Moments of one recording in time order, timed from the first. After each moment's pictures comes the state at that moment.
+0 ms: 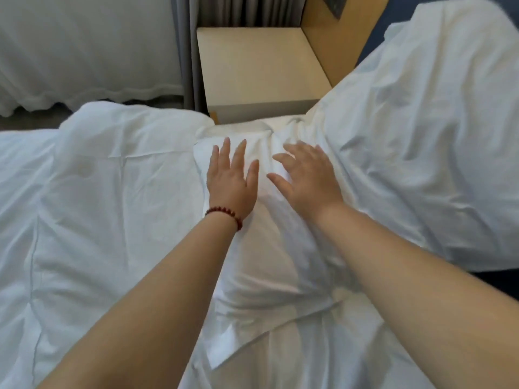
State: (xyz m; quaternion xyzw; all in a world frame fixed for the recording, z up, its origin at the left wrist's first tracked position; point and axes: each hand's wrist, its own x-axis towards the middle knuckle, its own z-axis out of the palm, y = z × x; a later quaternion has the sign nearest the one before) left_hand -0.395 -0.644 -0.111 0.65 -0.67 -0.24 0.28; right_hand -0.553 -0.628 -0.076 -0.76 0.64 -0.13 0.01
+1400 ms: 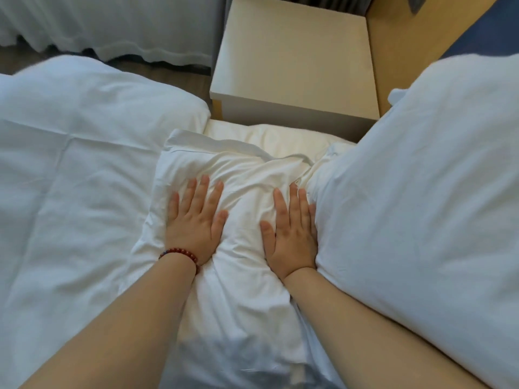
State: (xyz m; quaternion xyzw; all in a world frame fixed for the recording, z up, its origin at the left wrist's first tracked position) left_hand -0.436 -0.689 -0.236 0.74 -0.65 -0.13 0.07; right_hand -0.633 -0.700 -0.217 -0.77 0.62 -0.11 0.08
